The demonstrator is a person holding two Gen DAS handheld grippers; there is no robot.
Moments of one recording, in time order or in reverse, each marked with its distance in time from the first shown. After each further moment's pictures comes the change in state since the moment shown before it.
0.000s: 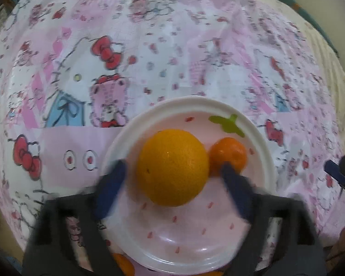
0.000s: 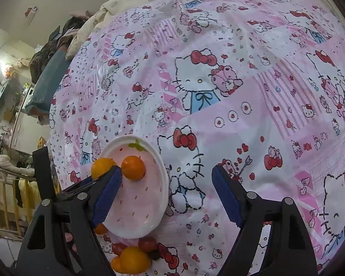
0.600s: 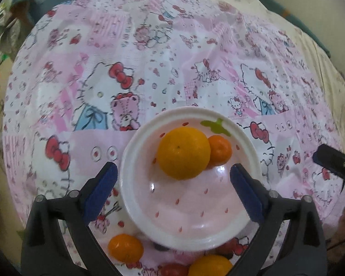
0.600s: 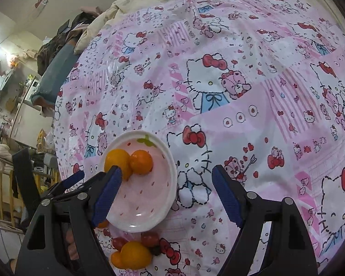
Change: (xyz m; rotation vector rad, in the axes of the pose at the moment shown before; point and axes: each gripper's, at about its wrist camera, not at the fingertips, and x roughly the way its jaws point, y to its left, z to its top) left arm -0.055 0.000 -0.020 0.016 -0.131 0.036; right arm -0.008 0.019 -0.011 -0.062 -0.013 -0.003
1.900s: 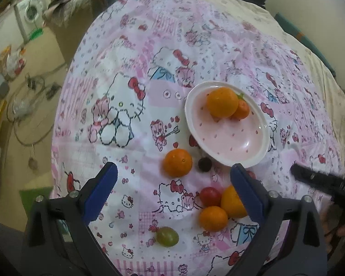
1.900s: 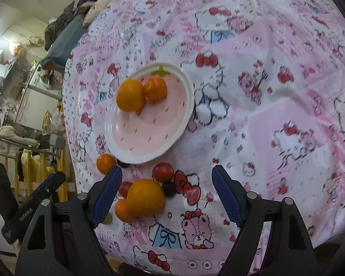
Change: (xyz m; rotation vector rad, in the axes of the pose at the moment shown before) left arm -0.092 0.061 -0.108 -0.155 -0.066 0.067; right arm 0.005 0.019 -0.109 0.007 0.140 0.033
